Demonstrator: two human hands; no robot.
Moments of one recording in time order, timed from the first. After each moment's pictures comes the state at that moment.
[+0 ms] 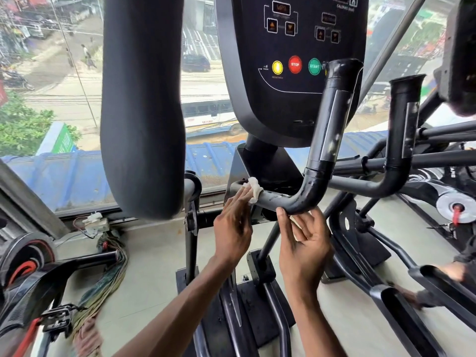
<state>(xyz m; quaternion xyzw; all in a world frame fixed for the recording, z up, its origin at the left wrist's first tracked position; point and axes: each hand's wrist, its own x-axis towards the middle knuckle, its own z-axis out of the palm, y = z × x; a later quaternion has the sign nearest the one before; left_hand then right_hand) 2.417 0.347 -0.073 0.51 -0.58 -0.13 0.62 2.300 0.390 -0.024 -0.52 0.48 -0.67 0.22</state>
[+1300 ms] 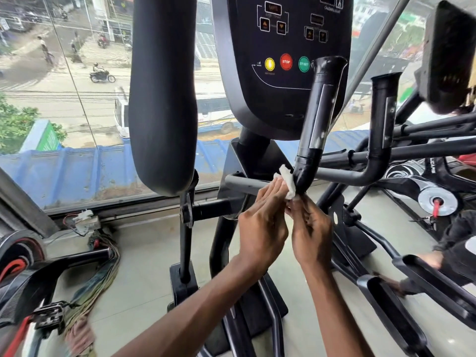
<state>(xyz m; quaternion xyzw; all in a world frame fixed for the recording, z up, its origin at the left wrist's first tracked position) 2.367 0.391 -0.021 0.42 -0.60 -0.13 0.66 2.267 0.391 -0.007 -0.60 0.49 -0.58 0.25</state>
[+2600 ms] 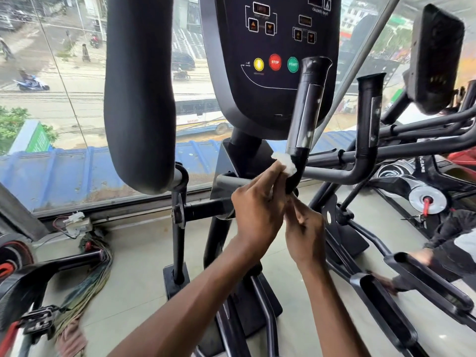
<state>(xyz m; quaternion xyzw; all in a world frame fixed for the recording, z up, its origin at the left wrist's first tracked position) 2.362 0.378 0.023 0.45 -0.52 -0.09 0.72 2.250 0.393 -0.006 -0.65 0.50 -0.53 0.23</state>
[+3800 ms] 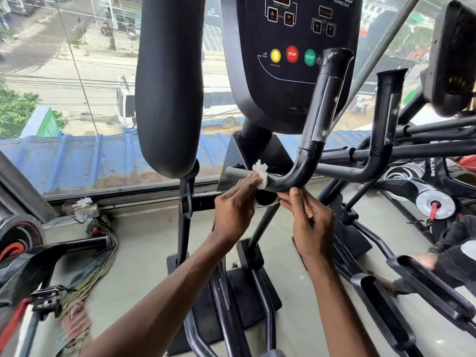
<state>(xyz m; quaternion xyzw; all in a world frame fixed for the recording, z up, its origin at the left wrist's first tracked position) 2.407 0.345 -0.075 0.45 -0.62 0.03 0.65 2.260 0.393 -0.005 -0.62 0.50 -0.55 0.26</state>
